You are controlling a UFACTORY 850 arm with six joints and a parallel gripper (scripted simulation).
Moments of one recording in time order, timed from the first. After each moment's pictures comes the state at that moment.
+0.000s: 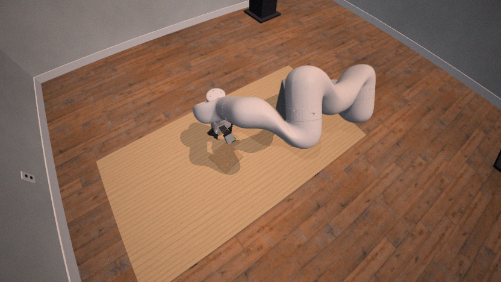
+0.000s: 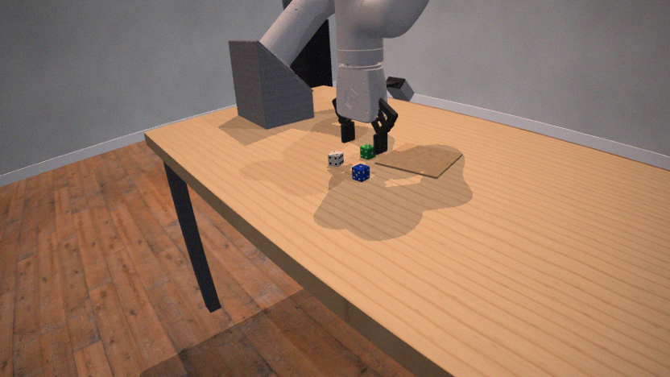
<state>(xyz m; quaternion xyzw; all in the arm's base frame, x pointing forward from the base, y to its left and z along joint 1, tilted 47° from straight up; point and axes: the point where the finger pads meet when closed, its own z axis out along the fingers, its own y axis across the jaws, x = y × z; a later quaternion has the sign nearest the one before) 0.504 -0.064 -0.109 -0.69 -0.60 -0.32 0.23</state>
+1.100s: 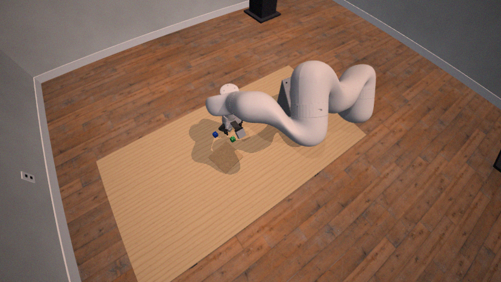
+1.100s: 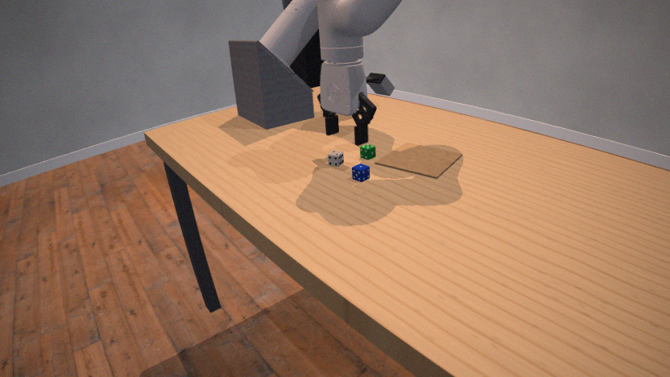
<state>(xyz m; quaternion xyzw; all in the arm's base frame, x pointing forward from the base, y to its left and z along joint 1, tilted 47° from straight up) 0.444 -0.048 -0.106 -0.69 -0.60 -0.32 0.23</state>
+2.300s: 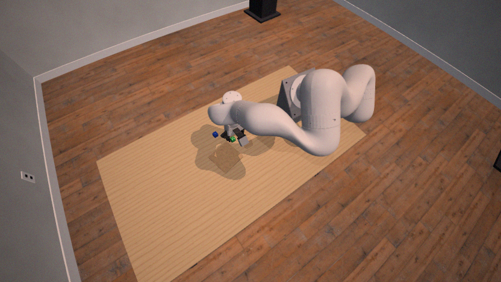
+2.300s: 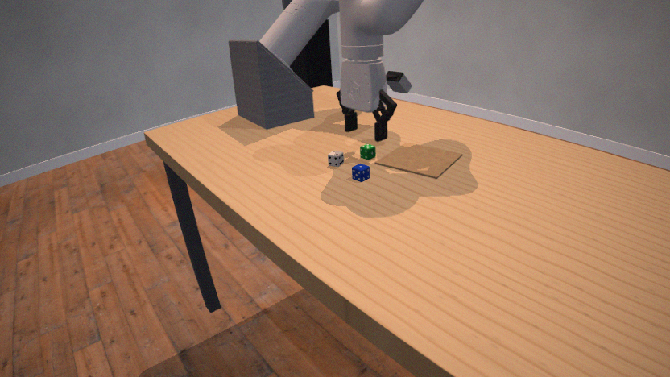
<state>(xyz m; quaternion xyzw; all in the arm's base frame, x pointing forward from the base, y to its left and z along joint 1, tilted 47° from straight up) 0.459 -0.020 -0.074 -0.69 -0.60 -0.32 0.23</state>
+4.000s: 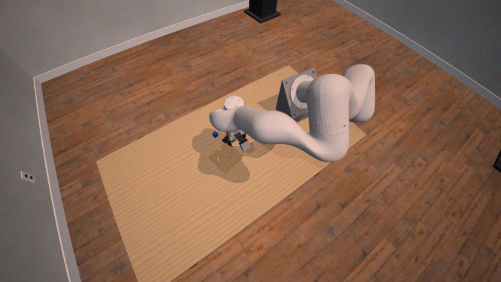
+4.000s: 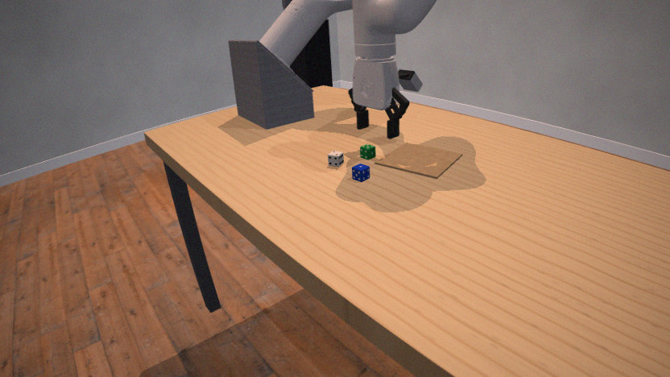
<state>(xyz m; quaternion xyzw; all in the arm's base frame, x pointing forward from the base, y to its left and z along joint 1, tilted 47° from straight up) 0.469 -0.003 -0.053 -0.69 -0.60 -0.32 0.23</state>
